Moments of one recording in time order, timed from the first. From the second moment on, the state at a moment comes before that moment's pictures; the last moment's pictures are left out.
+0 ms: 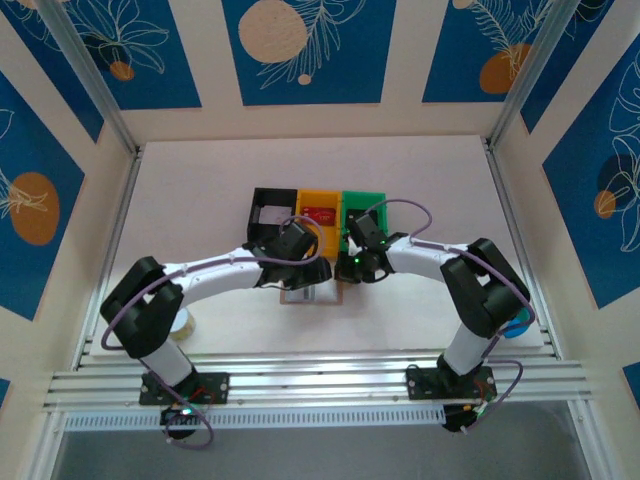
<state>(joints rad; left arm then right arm) -0.83 1.63 0.99 -0.34 0.14 -0.97 0.59 1.69 0.88 -0.33 -0.31 0.66</state>
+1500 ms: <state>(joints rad) -0.83 1.71 0.91 -0.23 0.14 -0.94 0.60 1.75 0.95 -0.40 -0.31 0.67</state>
